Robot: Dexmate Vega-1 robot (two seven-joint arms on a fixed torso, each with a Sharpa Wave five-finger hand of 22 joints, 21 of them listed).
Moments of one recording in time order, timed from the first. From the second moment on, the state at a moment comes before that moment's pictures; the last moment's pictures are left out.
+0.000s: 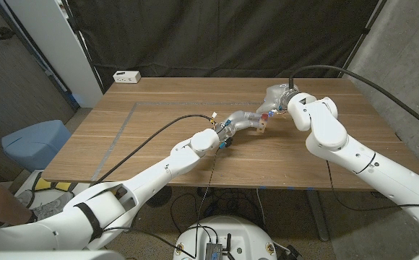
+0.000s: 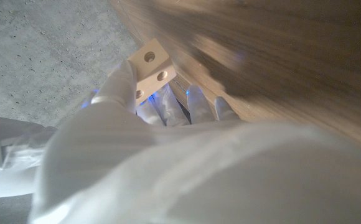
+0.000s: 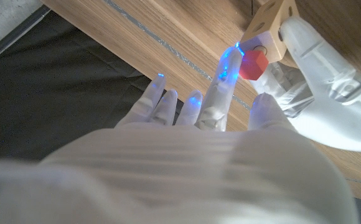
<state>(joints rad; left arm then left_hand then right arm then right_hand) 0.57 0.26 0.83 -1.19 -0.12 -0.17 -0.02 0.91 0.08 0.37 -0.19 0.28 0.83 -0.18 0.20 0.19 0.84 -0.20 0.22 0.46 0.43 -0.04 0.20 0.18 0.15 0.12 0.21 0.18 -0.72 -0.81 -0.66 -2.13 -1.11 -0.63 0.67 0.56 -0.07 0.34 -0.07 0.19 1.24 -0.04 0.45 0.19 0.54 -0.16 0.20 0.19 0.39 -0.04 0.24 0.20 0.57 -0.03 0.20 0.17</state>
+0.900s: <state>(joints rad) 0.57 0.27 0.81 -1.20 -0.12 -0.19 -0.01 0.91 0.08 0.37 -0.19 0.28 0.83 -0.18 0.20 0.19 0.85 -0.19 0.22 0.46 0.43 -0.04 0.20 0.18 0.15 0.12 0.21 0.18 -0.76 -0.79 -0.59 -2.16 -1.02 -0.77 0.56 0.54 -0.05 0.32 -0.08 0.19 1.07 -0.03 0.36 0.20 0.53 -0.01 0.20 0.19 0.42 -0.05 0.23 0.19 0.61 0.02 0.20 0.17</state>
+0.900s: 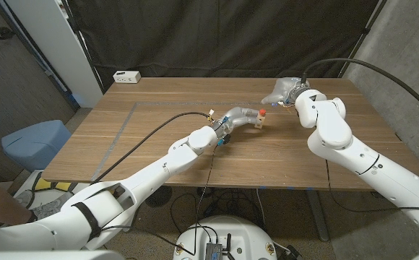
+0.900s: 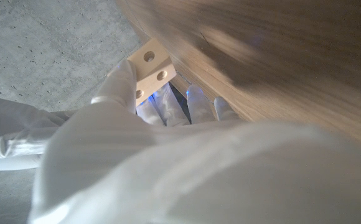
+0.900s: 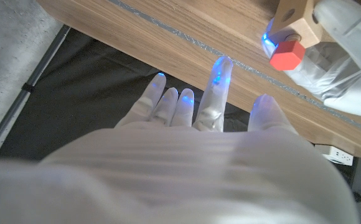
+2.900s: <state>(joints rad) 0.58 0.27 0.77 -1.21 -0.19 -0.20 -0.02 0.91 0.06 0.37 -0.18 0.27 0.83 -0.18 0.20 0.19 0.86 -0.18 0.22 0.46 0.44 -0.04 0.20 0.18 0.15 0.12 0.21 0.18 -1.05 -0.68 -0.32 -2.08 -0.03 -0.48 -0.35 0.48 -0.01 0.29 -0.11 0.18 0.79 0.00 0.20 0.21 0.36 0.06 0.17 0.19 0.27 0.05 0.18 0.19 0.46 0.13 0.17 0.17</state>
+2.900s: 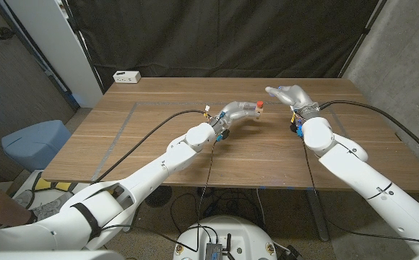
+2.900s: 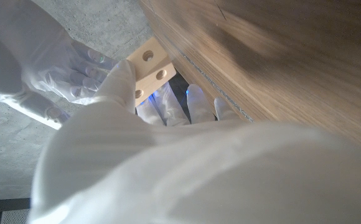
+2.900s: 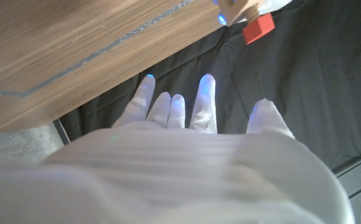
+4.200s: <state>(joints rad) 0.59 0.28 0.77 -1.25 -0.20 -0.17 -0.02 0.91 0.06 0.37 -0.18 0.27 0.83 -0.18 0.20 0.19 0.86 -0.19 0.22 0.46 0.44 -0.04 0.20 0.18 0.15 0.12 0.21 0.18 -1.11 -0.61 -0.32 -1.87 0.31 0.03 -0.35 0.38 0.05 0.26 -0.09 0.18 0.47 -0.03 0.18 0.19 -0.06 0.06 0.17 0.18 -0.09 0.11 0.17 0.19 0.17 0.08 0.17 0.17</state>
